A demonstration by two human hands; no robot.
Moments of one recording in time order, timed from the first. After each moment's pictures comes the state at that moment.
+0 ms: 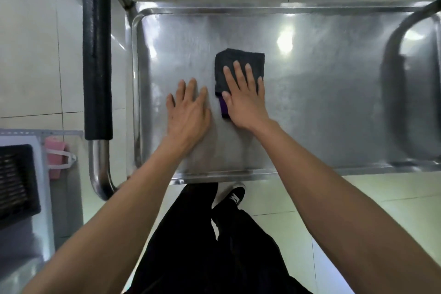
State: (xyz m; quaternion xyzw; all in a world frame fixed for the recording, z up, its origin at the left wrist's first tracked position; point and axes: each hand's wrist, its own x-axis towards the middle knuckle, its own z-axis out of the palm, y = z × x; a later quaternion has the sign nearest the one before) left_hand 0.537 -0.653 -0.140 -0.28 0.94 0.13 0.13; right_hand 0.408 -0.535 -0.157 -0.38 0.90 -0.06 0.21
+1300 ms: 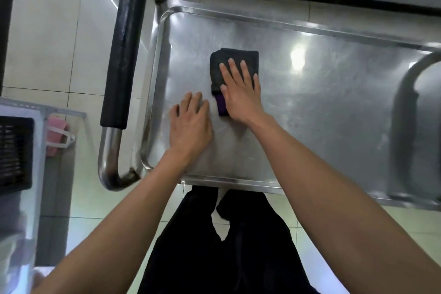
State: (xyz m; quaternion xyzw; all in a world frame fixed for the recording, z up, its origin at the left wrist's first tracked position) left_hand 0.566 -0.643 -0.125 -0.34 0.92 0.14 0.10; right_hand 0.404 -0.588 -0.158 -0.44 0.87 -0.06 0.22
